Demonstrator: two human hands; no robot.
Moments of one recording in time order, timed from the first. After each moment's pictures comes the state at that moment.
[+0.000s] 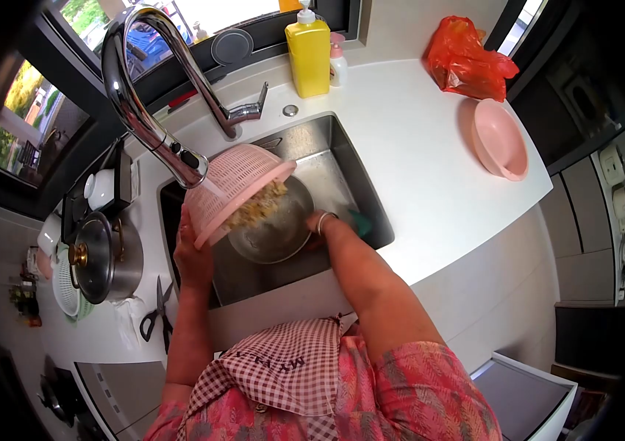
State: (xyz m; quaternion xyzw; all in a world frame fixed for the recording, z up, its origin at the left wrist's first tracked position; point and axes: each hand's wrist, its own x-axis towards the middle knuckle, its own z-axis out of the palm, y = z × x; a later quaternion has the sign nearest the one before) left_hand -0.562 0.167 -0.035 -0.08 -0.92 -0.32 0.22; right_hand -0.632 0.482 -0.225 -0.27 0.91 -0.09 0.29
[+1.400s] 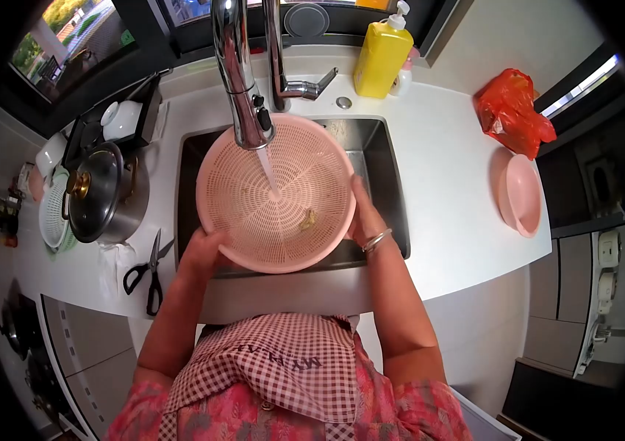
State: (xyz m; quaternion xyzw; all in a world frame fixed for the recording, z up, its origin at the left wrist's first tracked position) left_hand -0.507 0.155 0.000 0.22 -0.63 -0.73 -0.17; right_hand -0.578 0.485 -0.048 0.17 0.46 -0.83 0.26
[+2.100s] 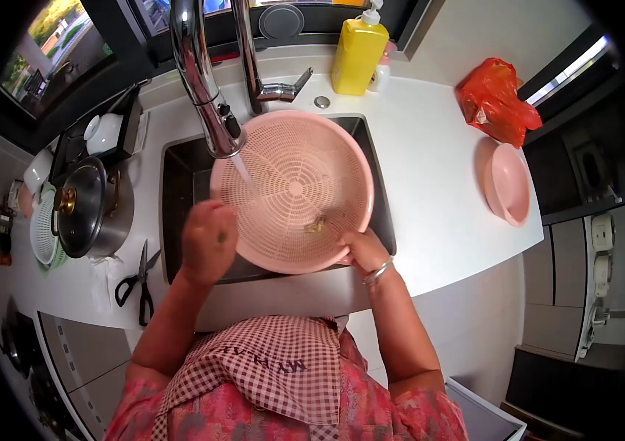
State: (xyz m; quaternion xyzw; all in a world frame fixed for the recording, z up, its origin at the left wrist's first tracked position) left_hand -0.537 0.195 0.008 -0.22 -0.89 -0.25 0.29; right_hand -0.514 0.515 -0.030 0.26 0.57 -0.75 0.21
